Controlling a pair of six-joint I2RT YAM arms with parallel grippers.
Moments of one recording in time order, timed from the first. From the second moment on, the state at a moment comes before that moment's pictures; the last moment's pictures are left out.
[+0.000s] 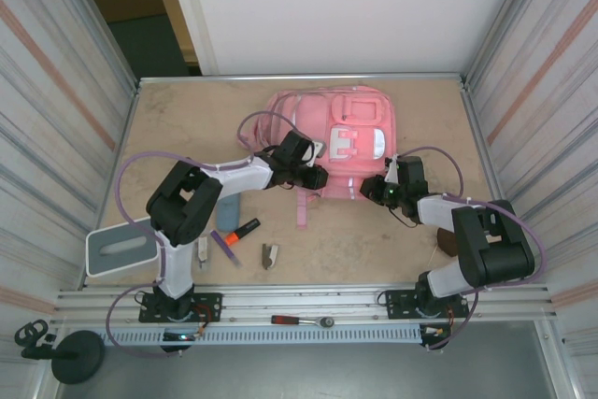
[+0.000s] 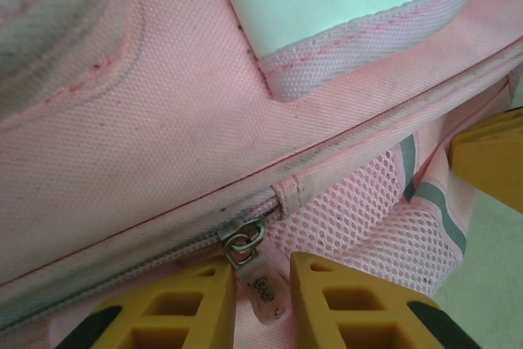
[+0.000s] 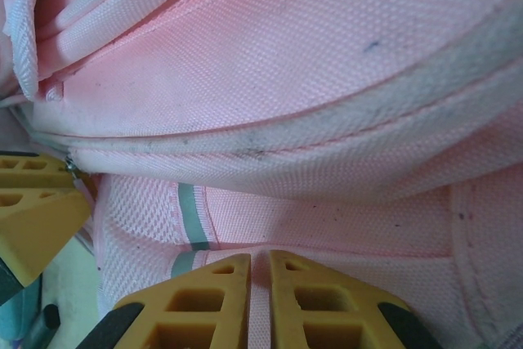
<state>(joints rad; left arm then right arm) -0.72 1.96 1.23 -0.14 0.29 -0.36 0.20 1.47 0.47 0.21 -0.44 0.64</state>
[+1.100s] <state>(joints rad) -0.75 1.96 1.20 -0.10 0.23 -0.42 0.19 1.48 0.47 0.22 -0.44 0.64</state>
